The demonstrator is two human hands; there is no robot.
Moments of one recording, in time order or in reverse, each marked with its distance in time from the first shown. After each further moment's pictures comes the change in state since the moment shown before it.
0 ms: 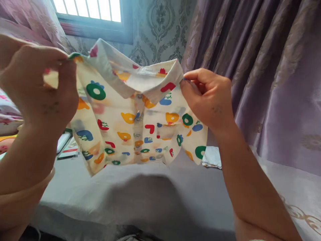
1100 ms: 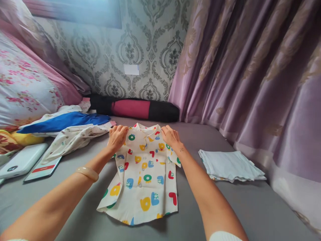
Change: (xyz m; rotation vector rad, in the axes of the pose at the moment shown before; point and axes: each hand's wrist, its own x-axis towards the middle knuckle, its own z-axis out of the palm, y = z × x) left_hand -0.178 -0.153 0.236 0.281 -0.747 0.007; right_hand -0.121 0.191 0.183 -0.524 -0.765 0.302
